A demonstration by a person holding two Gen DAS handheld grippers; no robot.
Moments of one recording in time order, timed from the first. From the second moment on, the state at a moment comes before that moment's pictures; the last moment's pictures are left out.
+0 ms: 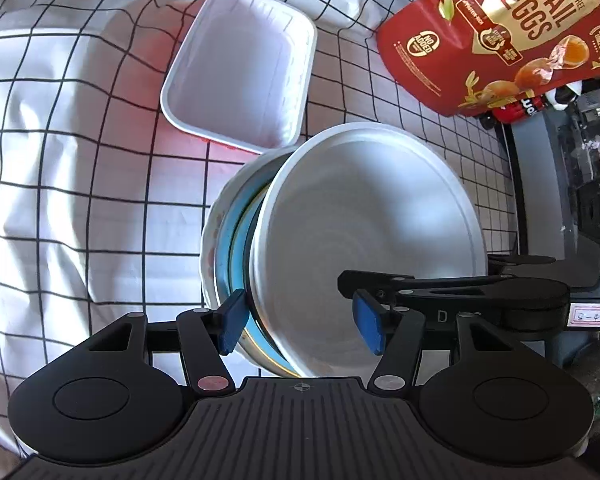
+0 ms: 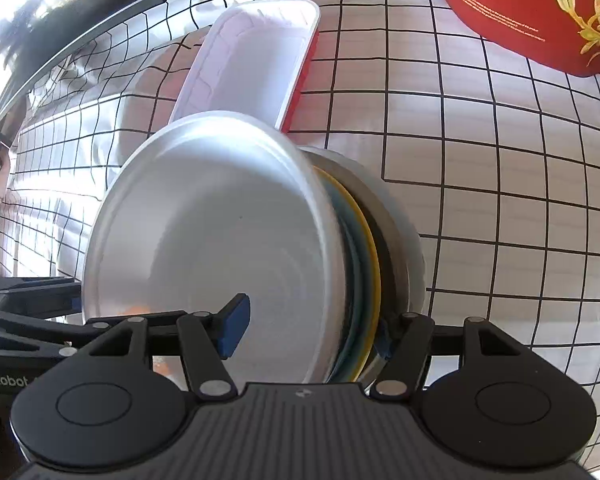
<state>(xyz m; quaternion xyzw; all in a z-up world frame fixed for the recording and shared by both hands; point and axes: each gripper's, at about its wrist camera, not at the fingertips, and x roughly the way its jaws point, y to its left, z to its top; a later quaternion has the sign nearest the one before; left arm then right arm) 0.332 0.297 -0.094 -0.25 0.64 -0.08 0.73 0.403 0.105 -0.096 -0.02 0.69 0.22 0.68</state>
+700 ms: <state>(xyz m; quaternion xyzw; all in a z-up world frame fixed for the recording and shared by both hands) 0.329 0.293 -0.091 -0.27 0.64 -0.07 0.72 0.394 0.088 -0.078 -0.03 0.67 0.24 0.70</state>
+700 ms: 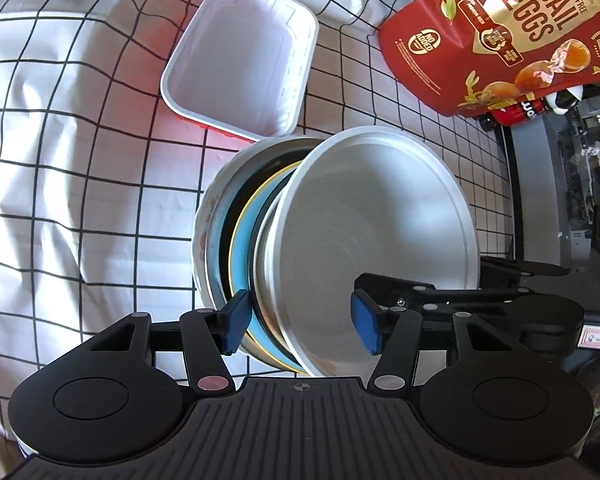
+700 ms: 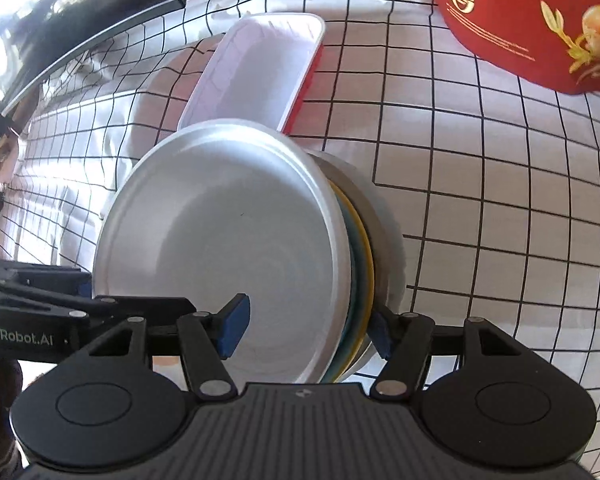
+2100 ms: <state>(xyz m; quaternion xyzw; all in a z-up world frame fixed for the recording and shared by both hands) 0.310 0.309 -0.067 -0.26 0.60 -0.02 0.76 0.392 0.071 -0.046 -0.02 0.61 0.27 0.74</state>
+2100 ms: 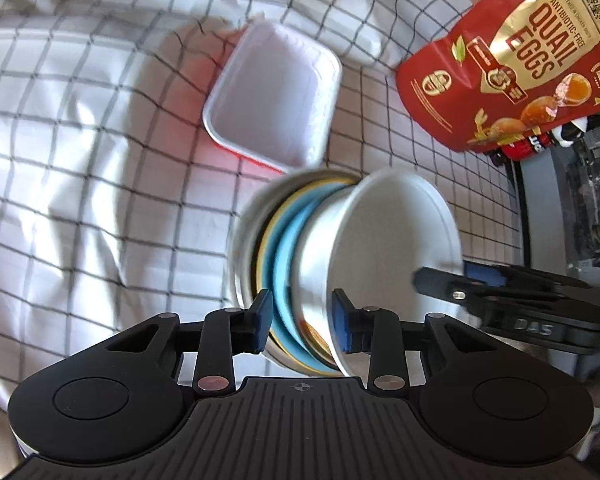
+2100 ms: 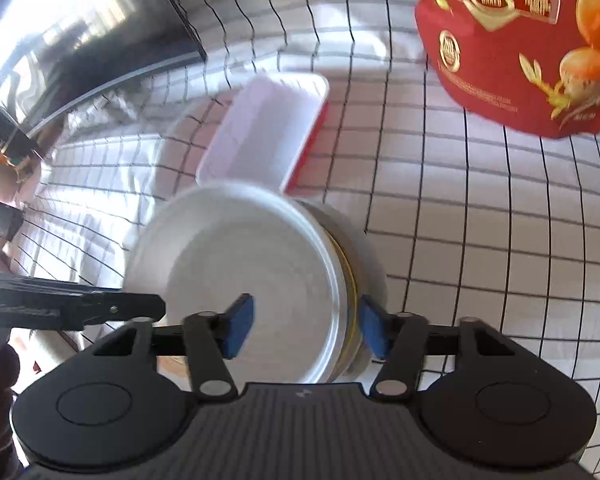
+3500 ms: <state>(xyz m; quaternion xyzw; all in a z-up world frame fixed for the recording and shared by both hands) 0.431 0.374 -0.064 -0.18 0.56 0.02 0.81 0.543 0.091 -0.055 0.08 0.64 0.26 0.72</state>
